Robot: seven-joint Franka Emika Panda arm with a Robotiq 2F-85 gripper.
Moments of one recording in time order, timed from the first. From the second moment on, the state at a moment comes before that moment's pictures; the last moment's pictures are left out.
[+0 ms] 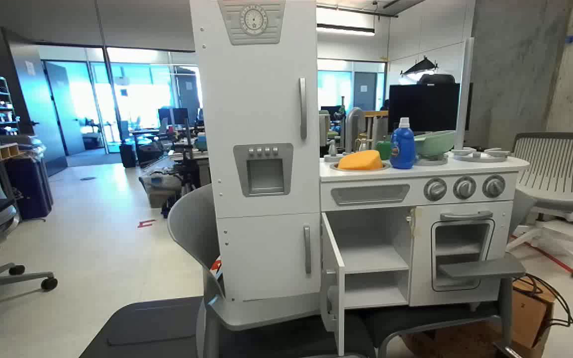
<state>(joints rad) 0.00 -0.88 -0.31 -2.78 -0.03 1.87 -0.42</state>
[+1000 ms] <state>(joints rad) 0.03 -0.60 -0.27 -2.58 -0.05 2.03 -0.29</state>
